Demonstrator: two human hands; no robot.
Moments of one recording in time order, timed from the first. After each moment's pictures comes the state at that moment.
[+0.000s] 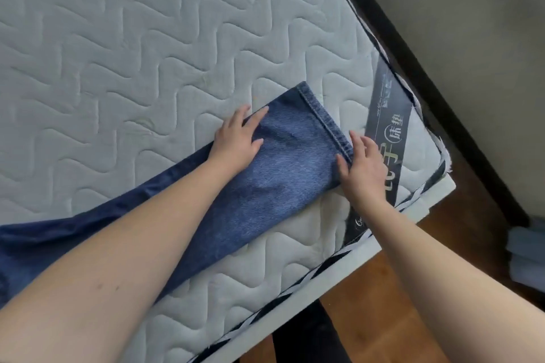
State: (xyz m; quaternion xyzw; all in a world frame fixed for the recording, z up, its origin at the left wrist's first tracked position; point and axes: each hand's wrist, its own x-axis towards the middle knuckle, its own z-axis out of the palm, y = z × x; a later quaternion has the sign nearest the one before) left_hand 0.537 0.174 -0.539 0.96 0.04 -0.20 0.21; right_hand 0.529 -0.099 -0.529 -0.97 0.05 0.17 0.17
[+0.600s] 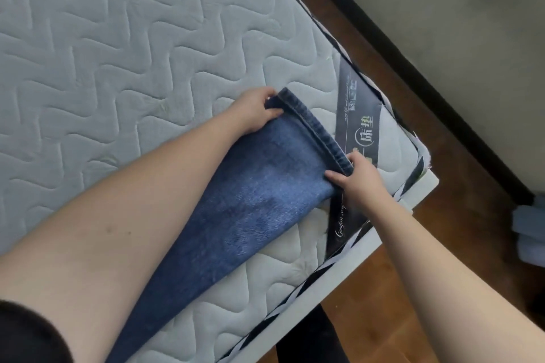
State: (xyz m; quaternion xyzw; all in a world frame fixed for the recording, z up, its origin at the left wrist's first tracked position) left_hand 0.667 0.095 -0.522 0.90 0.02 -0.28 0.33; right_hand 0.558 -0.146 -0.508 -0.88 0.19 0.31 0.31
